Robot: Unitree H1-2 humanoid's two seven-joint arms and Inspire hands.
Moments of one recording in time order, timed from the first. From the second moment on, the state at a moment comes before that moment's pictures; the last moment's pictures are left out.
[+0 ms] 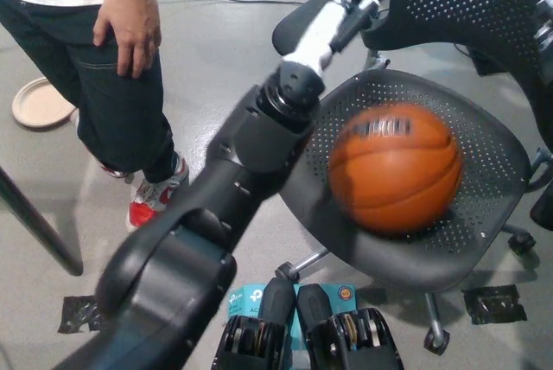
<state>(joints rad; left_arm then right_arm) -1.24 -0.08 -0.19 1.15 0.15 0.10 0.11 -0.85 -0.28 -0.31 0.58 0.38 0.16 -0.06</state>
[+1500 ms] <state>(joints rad) -0.07 0.15 -0.06 -0.16 0.04 0.03 -0.05 -0.07 -0.08 0.09 -0.12 0.19 0.05 -0.01</state>
